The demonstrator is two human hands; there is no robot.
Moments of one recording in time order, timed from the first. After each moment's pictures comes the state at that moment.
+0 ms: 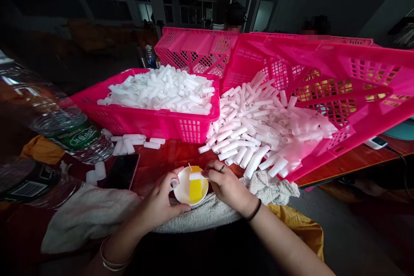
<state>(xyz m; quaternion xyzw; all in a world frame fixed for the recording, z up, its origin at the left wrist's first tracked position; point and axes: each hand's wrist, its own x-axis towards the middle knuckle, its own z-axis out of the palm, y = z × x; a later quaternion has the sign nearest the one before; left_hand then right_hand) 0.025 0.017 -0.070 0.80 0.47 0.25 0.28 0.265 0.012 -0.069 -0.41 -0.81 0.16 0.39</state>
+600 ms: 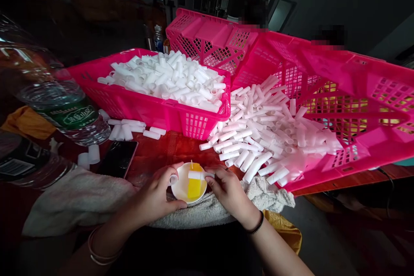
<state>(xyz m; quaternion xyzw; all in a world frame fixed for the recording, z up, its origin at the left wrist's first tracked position) 0.026 0.016 -0.071 0.80 0.45 0.28 0.28 0.266 0.003 -0.068 -0.48 -0.74 0.28 0.38</state>
